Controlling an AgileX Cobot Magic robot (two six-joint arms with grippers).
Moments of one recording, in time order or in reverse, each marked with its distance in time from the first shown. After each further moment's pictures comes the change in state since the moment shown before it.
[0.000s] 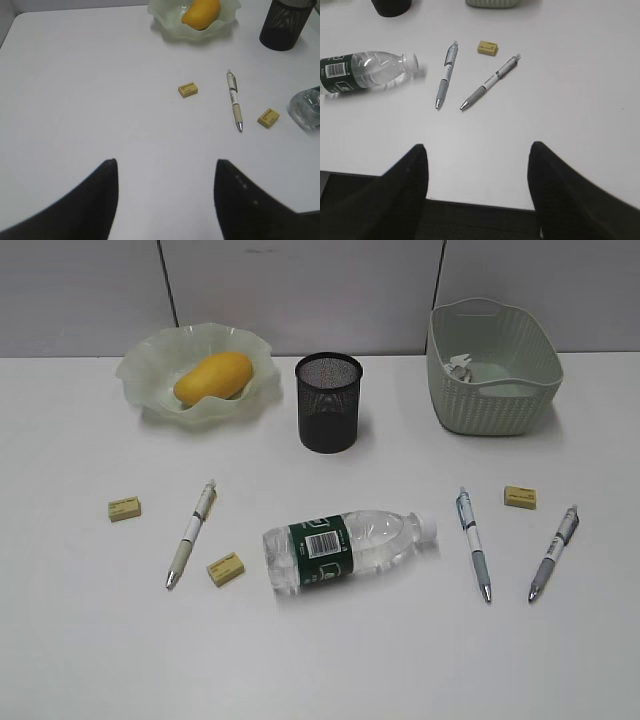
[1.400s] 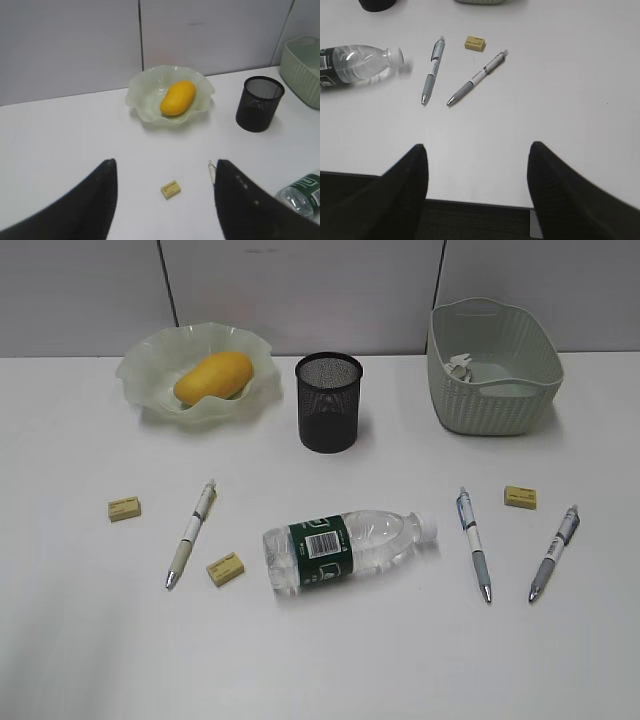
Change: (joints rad) left arm 0.000 0.496 -0.213 -0.148 -0.414 0.174; right arm 0.000 -0.051 0.039 -0.041 0.008 0.003
